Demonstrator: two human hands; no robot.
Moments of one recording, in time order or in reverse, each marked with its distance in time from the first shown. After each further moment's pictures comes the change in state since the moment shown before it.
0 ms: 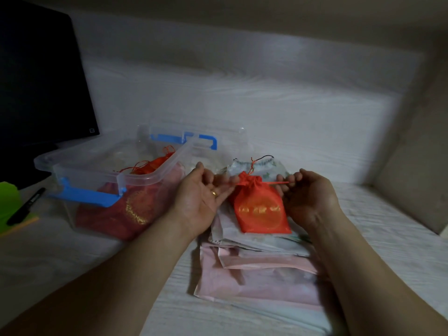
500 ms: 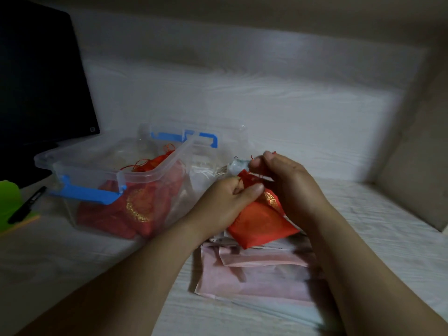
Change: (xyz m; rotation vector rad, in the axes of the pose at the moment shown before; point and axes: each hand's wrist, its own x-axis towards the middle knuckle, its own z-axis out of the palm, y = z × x) left_hand -0.011 -0.020 0.006 1.105 -0.319 0.381; right_hand -0.033 0.017 0.027 -0.630 -0.433 -0.290
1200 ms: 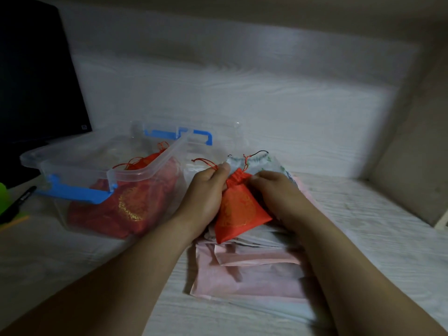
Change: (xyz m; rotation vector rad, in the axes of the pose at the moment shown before) left_hand 0.007 0.000 -0.001 -0.267 0.303 -0.132; right_hand 0.007 0.023 -0.006 -0.623 0.160 0.132
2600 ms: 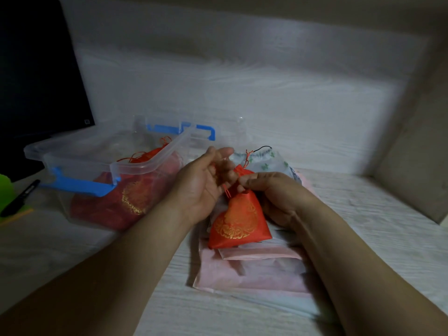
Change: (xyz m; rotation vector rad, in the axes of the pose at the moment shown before) left_hand 0.008 0.013 -0.012 -0.637 -0.110 -0.253; right_hand 0.000 0.001 0.011 0.662 -0.346 0.236
